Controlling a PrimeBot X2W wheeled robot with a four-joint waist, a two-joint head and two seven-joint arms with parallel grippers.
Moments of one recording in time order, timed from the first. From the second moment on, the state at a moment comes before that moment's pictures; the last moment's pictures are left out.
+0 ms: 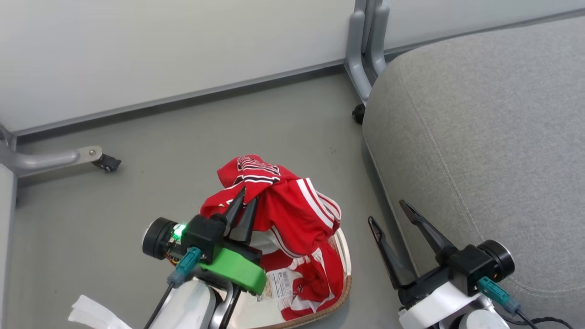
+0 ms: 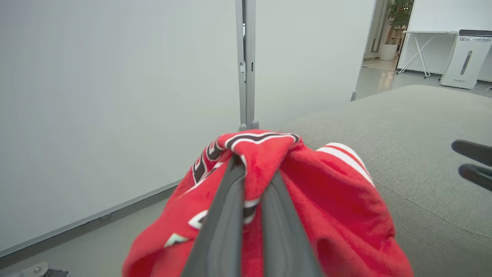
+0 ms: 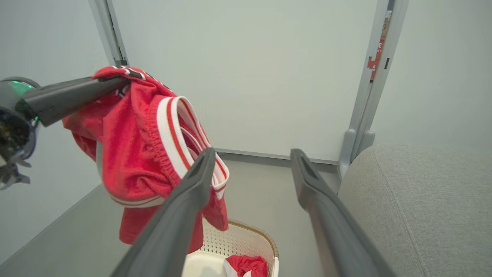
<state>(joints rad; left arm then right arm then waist) -0.26 0.10 -0.47 0.26 -0.24 -0.05 -0.26 -0.05 -0.12 0.29 0.03 0.15 0.13 -0.26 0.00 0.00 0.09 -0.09</state>
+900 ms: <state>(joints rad) -0.25 0.06 -0.48 0.16 -0.16 -0.11 -0.26 -0.14 -0.17 0.48 0.01 0.28 0.13 -0.26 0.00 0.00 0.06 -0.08</state>
